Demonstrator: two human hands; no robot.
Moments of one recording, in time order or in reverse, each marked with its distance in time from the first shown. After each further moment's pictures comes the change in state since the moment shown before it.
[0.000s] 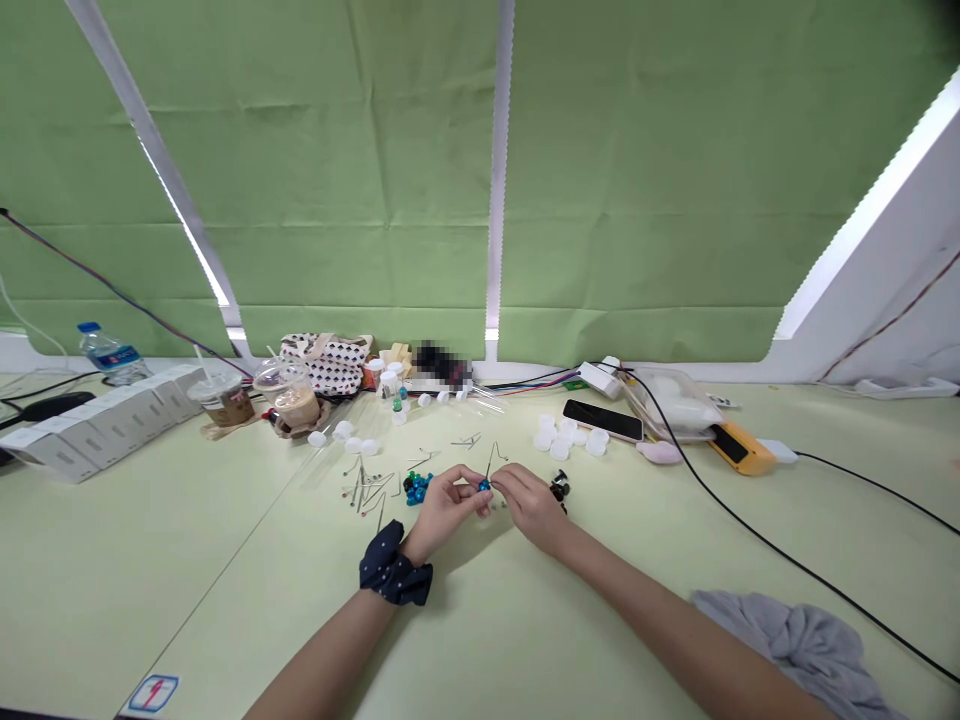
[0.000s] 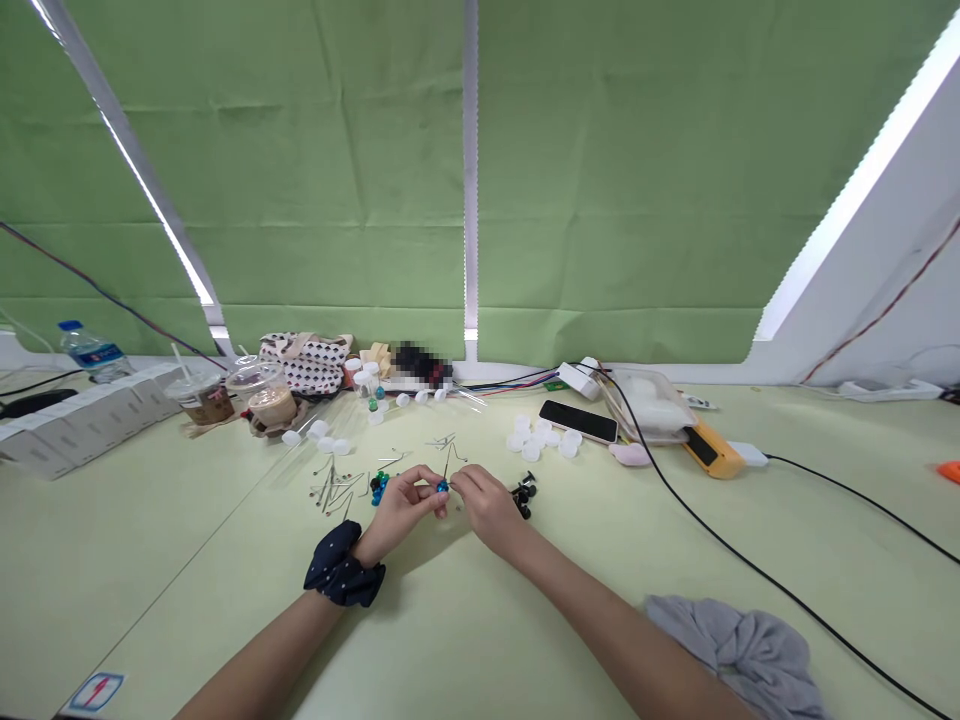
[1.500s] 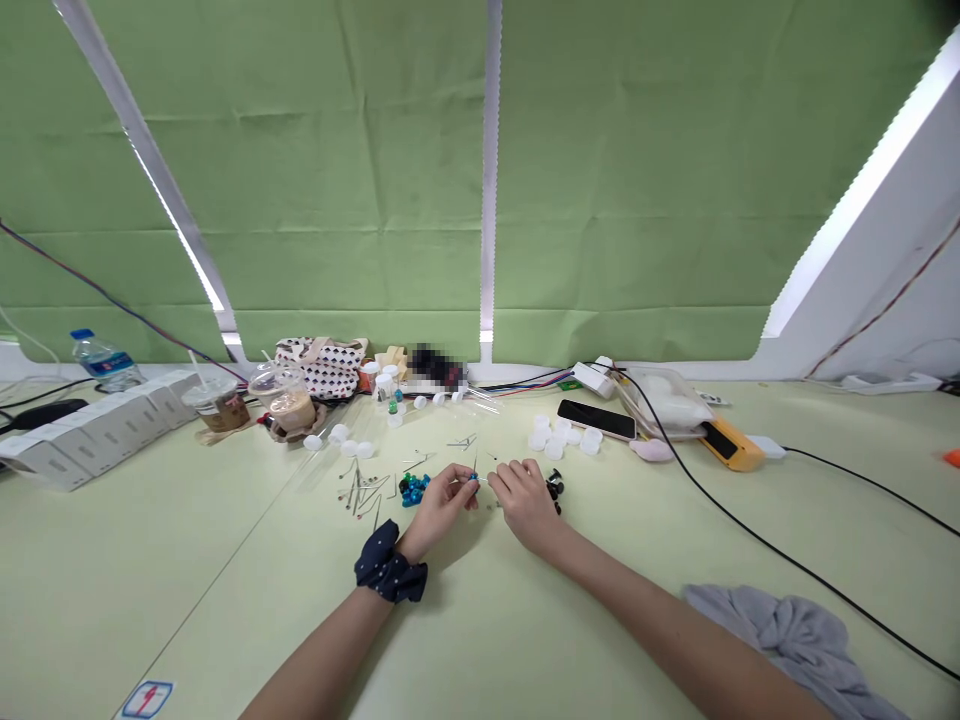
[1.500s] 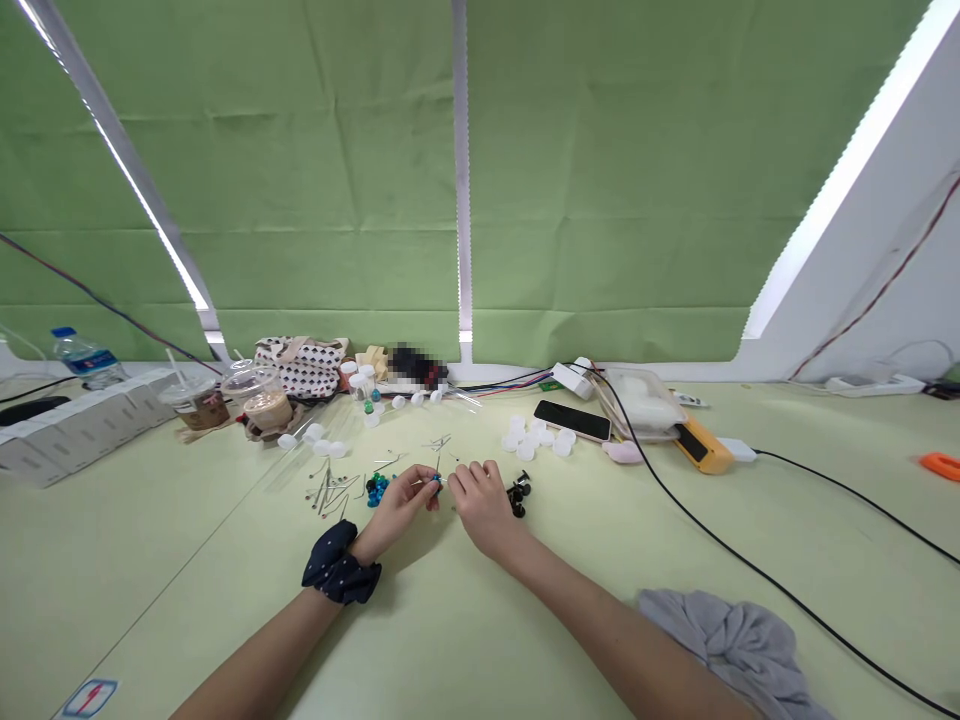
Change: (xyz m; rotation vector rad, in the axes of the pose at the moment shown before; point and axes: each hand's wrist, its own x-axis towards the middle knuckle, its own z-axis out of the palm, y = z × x) left_hand 0.006 -0.011 -0.008 0.215 0.053 0.025; right_hand 0.001 -0.004 0.000 -0.694 -0.121 -0.090
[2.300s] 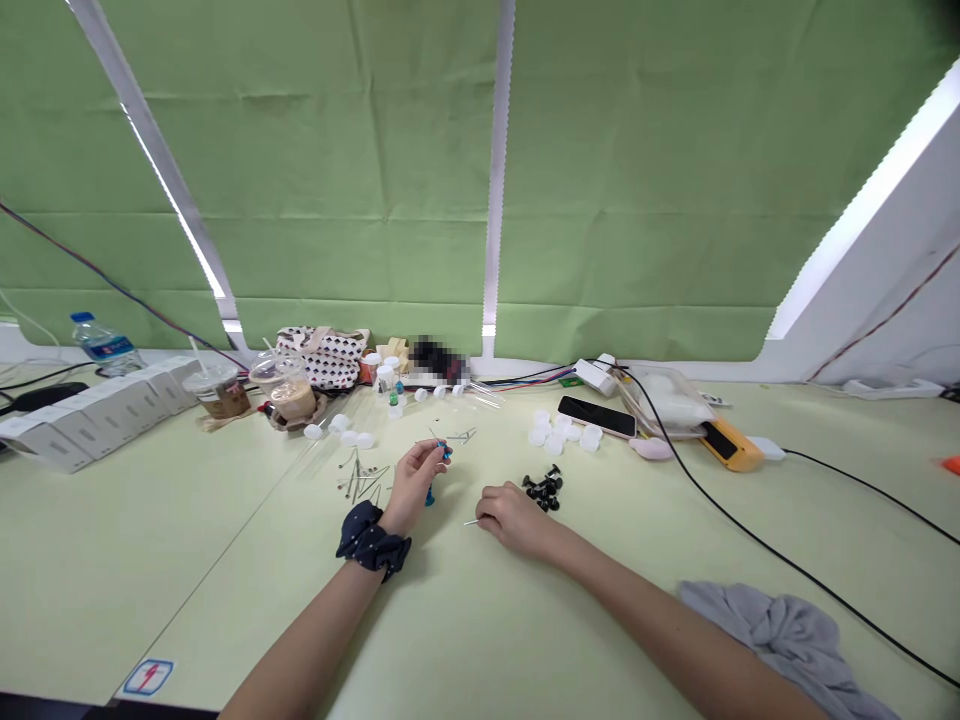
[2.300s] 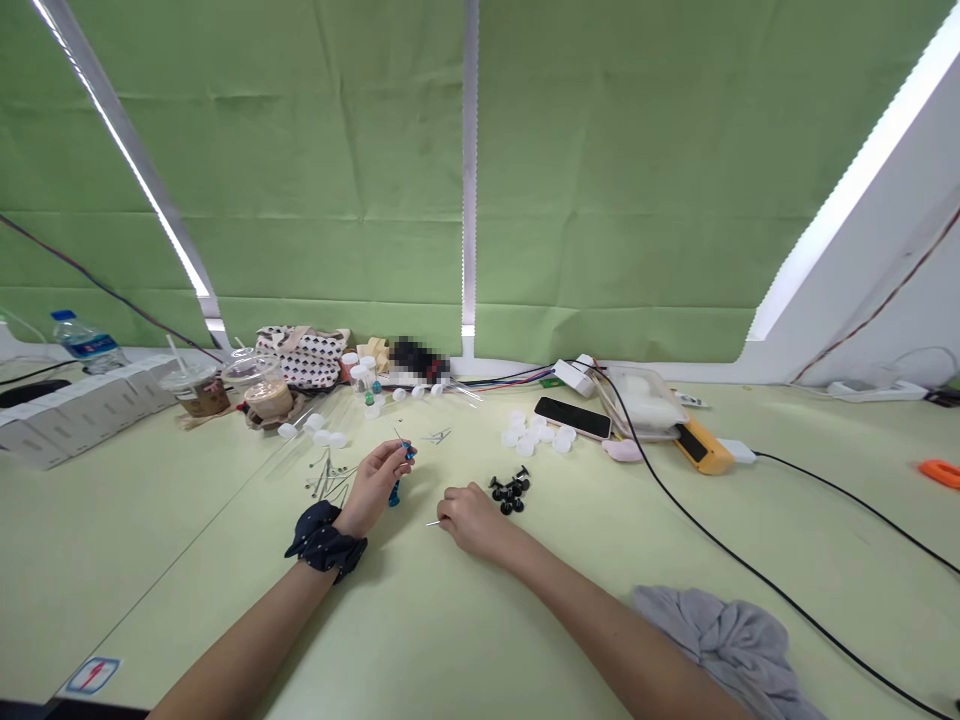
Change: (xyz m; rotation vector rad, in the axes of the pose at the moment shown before) left_hand 0.010 0.000 -0.028 -0.298 0.297 -0.014; right_hand -0.002 -0.009 -0.001 0.528 -0.498 -0.035
